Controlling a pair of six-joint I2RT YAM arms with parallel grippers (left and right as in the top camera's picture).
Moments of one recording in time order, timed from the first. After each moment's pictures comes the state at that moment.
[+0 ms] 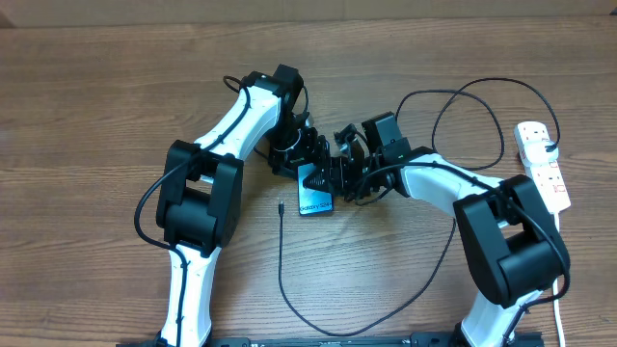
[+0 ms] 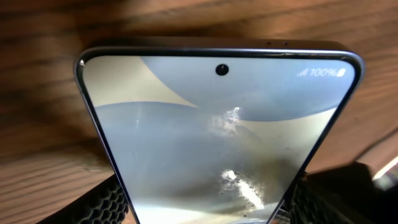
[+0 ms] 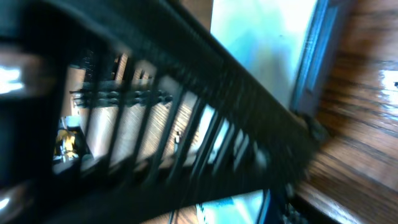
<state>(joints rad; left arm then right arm) -0.37 2.30 1.80 -1.16 0.50 -0.36 0.40 1.92 1.02 -0.18 -0.80 0.49</state>
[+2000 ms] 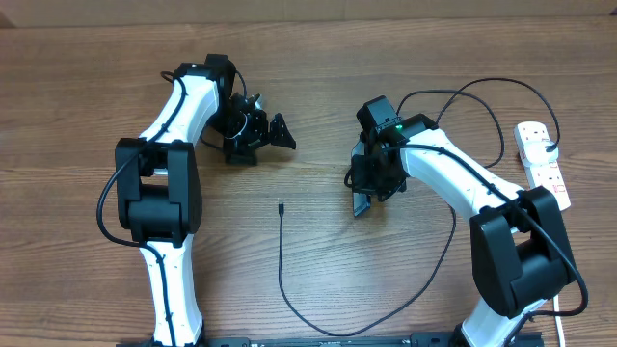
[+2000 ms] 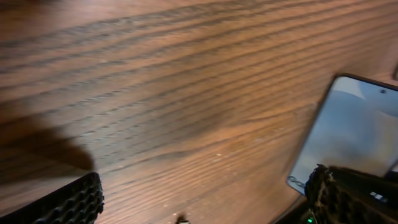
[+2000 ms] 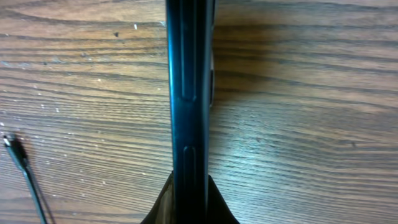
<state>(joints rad) -0.11 2.30 1.80 -1.17 0.58 -0.15 0.42 1.87 1.28 -0.90 -0.18 0.44</state>
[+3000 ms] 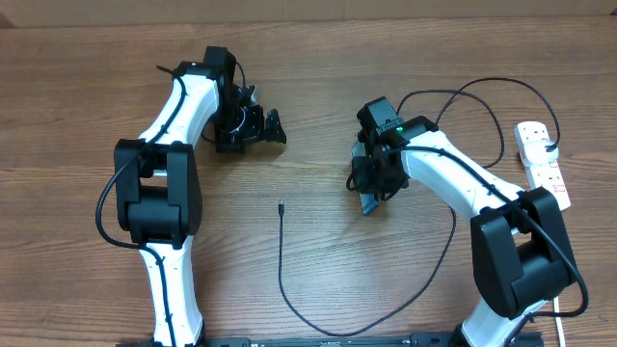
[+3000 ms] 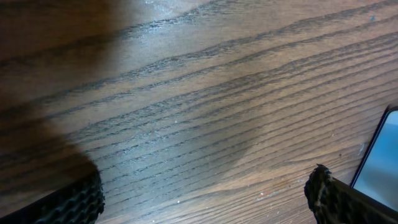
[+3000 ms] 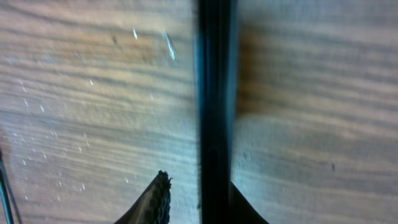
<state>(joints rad) -0.11 2.29 1.80 -1.06 0.41 -0.15 0.42 1.87 1.27 -0.85 -0.14 0.34</state>
